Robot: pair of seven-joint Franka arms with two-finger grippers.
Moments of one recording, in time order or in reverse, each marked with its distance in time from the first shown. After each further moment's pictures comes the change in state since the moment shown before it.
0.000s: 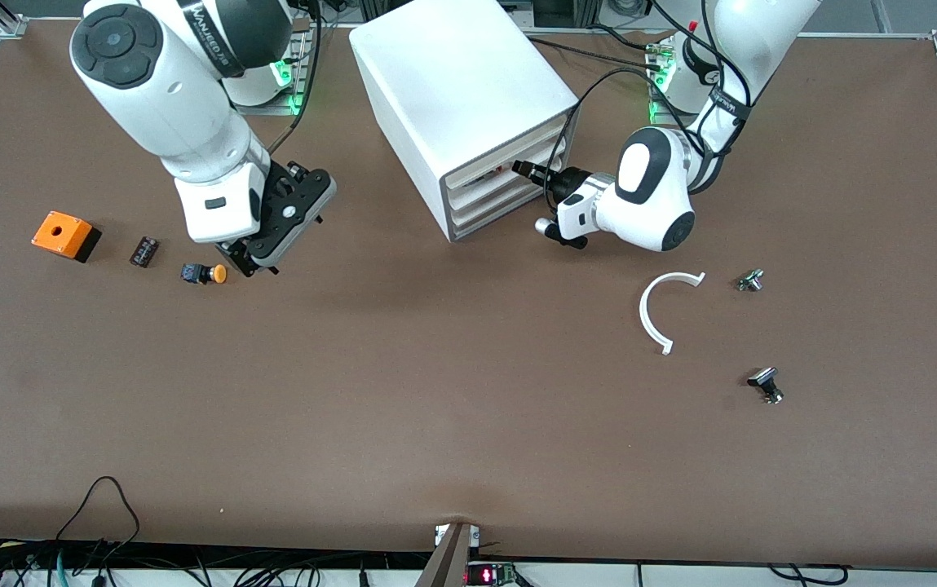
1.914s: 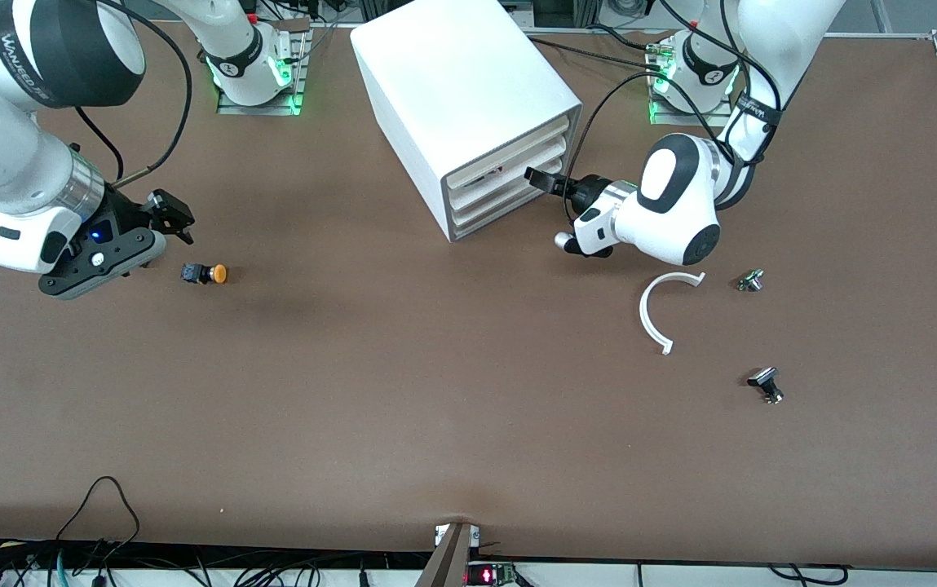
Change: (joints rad) left arm 0.038 -0.014 0.032 0.078 0.111 -0.113 -0.173; right arm -0.180 -0.039 -0.111 -0.036 -0.034 -0.120 0.170
